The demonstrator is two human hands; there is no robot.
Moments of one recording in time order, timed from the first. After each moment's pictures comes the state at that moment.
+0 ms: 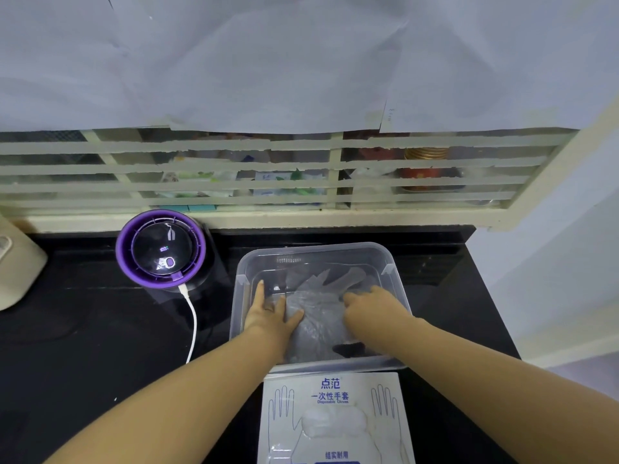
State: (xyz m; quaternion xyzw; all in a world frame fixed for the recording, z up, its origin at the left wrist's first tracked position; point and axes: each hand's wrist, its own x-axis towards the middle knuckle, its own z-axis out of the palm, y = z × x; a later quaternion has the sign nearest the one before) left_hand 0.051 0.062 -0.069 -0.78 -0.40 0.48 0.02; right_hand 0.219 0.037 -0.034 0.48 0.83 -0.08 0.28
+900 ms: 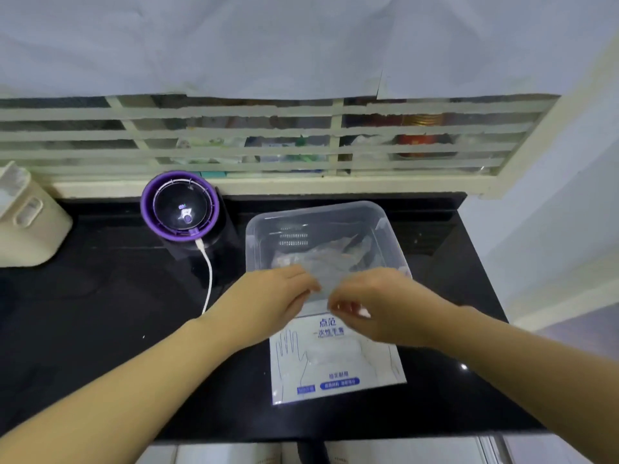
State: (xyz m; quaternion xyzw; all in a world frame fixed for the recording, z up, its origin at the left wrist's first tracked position) left_hand 0.005 -0.016 0.010 -0.93 -0.34 -0.12 -0.10; right_hand 0.220 -0.050 0.035 0.41 0.88 -0.21 -0.09
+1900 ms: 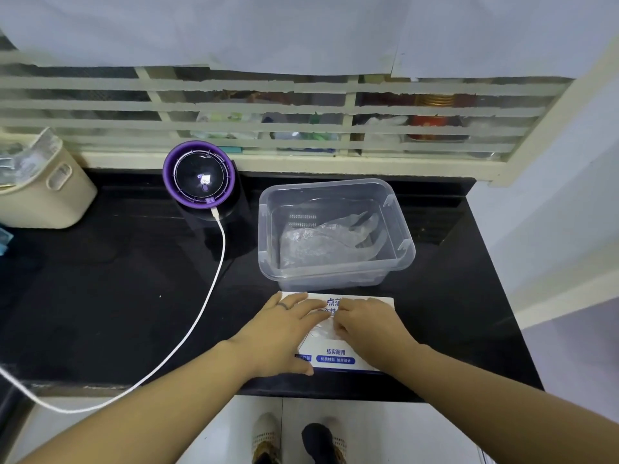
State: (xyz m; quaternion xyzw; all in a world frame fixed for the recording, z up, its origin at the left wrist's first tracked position) left_hand -0.001 -0.087 -0.070 -0.90 -0.38 0.12 -0.16; right_hand 0.188 -0.101 -0.046 0.51 0.84 -0.17 0.08
